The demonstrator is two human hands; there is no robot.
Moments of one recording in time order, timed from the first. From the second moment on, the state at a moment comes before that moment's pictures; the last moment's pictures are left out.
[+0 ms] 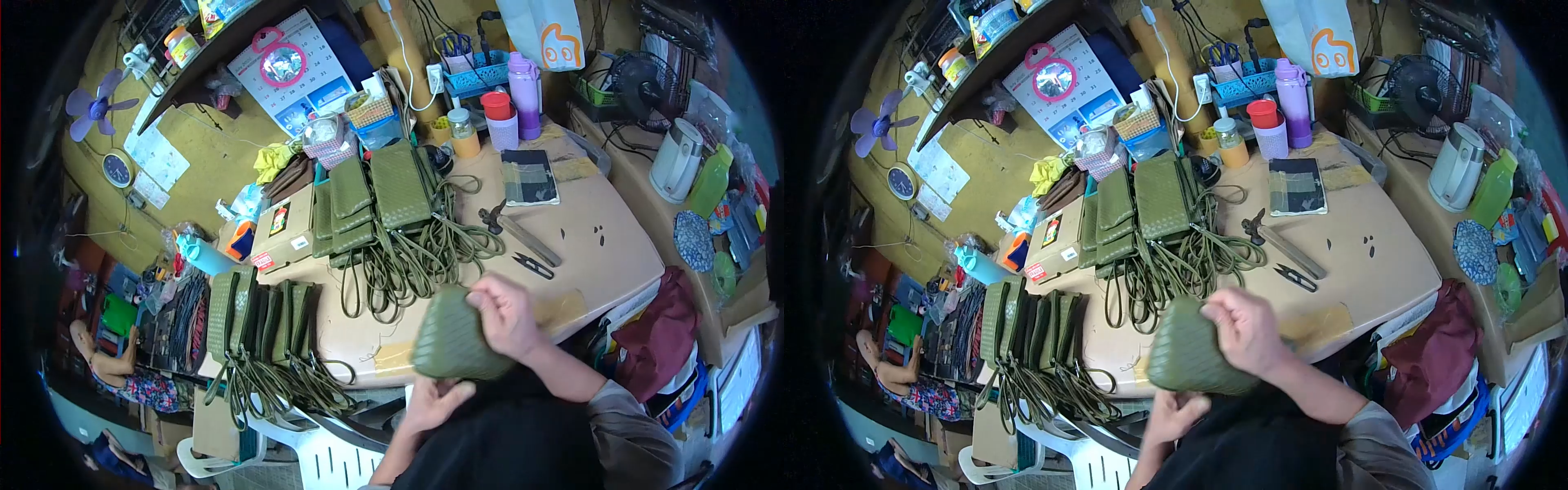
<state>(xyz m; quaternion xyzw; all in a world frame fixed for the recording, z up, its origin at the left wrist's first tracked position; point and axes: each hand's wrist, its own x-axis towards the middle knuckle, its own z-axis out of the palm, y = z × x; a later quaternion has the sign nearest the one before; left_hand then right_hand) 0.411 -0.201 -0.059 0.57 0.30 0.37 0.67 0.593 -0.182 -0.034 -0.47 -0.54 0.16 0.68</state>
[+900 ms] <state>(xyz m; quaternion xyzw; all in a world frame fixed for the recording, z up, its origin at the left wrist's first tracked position) 0.441 -0.100 -0.121 0.88 0.37 0.26 0.13 0.655 -0.162 -0.123 -0.69 -0.69 0.02 0.21</state>
